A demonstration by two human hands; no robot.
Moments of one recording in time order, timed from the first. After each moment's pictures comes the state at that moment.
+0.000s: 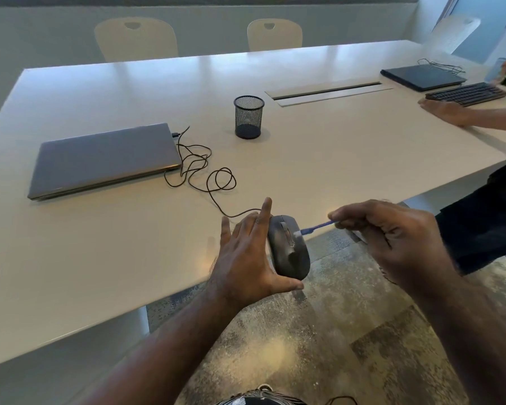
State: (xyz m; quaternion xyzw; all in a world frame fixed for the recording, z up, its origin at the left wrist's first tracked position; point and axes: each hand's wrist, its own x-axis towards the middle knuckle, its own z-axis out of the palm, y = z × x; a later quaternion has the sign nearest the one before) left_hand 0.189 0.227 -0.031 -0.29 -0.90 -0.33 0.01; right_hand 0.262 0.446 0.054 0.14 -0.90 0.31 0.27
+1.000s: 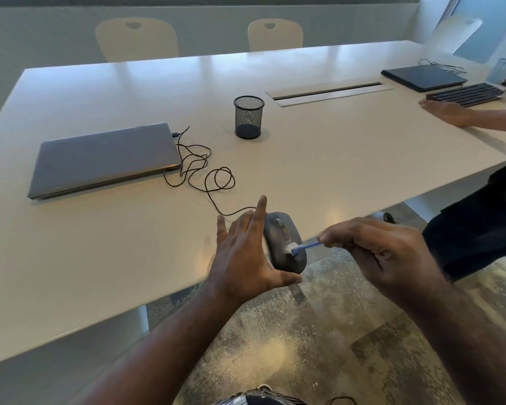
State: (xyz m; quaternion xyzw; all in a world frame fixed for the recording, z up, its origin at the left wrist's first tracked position) left_hand 0.185 0.228 -0.029 -0.26 -0.91 -0.33 0.02; right_hand 0.268 0.441 0.048 0.21 -0.91 0.28 0.23
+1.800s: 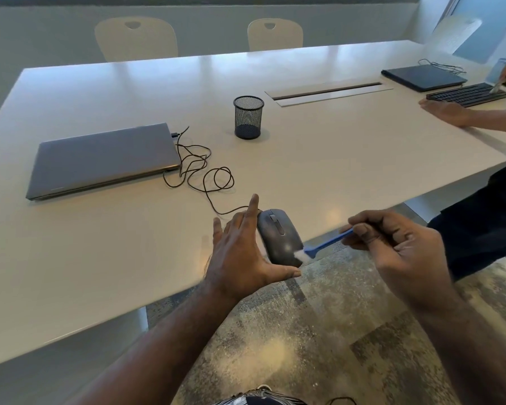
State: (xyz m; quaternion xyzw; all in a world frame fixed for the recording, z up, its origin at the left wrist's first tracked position) left_hand 0.181 0.227 -0.027 -0.23 -0.90 -0.38 0.01; right_hand 0.270 0.447 0.030 -0.01 -0.84 0.49 0.25
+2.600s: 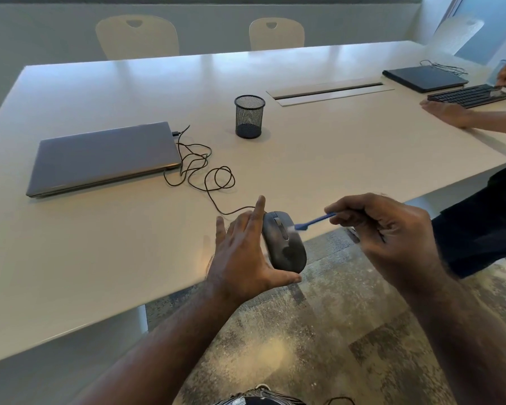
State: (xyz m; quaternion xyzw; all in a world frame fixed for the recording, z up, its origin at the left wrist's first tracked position) left_hand 0.183 0.229 -0.030 -0.25 -0.91 -0.34 0.01; right_hand 0.250 0.440 0.052 0.13 -0.88 0.34 0.30
